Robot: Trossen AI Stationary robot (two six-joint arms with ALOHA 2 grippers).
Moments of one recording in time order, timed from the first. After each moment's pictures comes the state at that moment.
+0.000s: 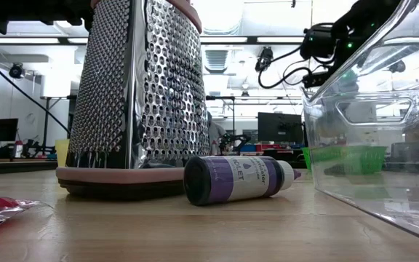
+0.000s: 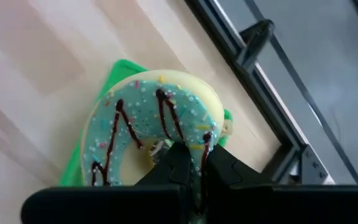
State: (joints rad) left arm -0.12 0.69 0.38 0.33 -0.12 0.20; right arm -0.64 1.23 0.82 -0.72 0.39 -0.06
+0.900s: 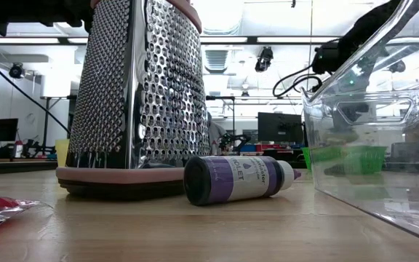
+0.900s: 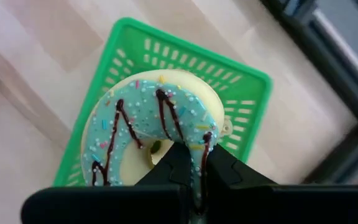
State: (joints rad) left arm -0.12 0.69 0.37 0.34 -0.12 0.20; right arm -0.87 1.24 0.78 -0.72 0.03 -0.13
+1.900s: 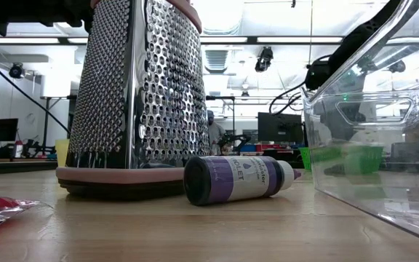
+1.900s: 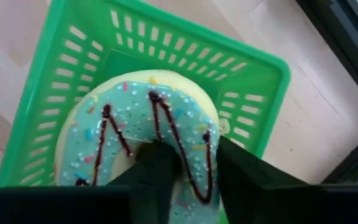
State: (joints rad) left arm -0.12 0.69 0.37 0.34 -0.12 0.20; right arm -0.88 1.39 0.78 -0.65 0.08 -0.13
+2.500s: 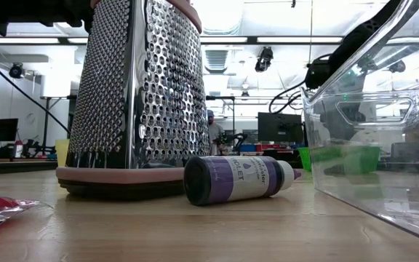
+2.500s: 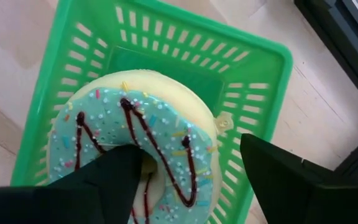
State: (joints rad) left arm -0.12 0.69 0.37 0.34 -0.12 0.20; right arm -0.88 1.38 0.78 -0.65 0.08 -0.13
